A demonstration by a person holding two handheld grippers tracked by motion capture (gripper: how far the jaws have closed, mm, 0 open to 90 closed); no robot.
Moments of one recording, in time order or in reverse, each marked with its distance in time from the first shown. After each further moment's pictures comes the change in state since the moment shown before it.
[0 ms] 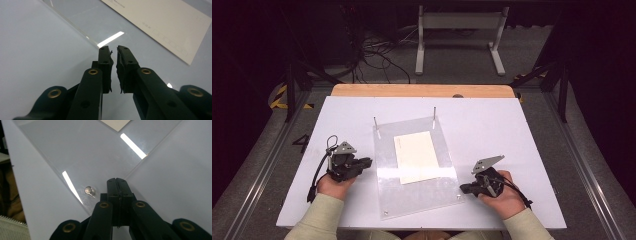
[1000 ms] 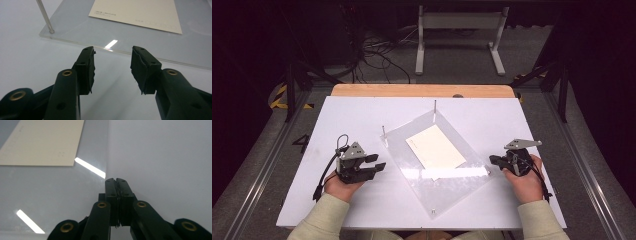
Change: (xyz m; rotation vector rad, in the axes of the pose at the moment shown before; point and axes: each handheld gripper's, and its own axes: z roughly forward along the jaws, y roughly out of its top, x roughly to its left) left arm -0.028 0.011 0.002 -0.073 -0.074 0.153; right arm -0.079 -0.024 -0.049 -0.177 -0.363 0.200
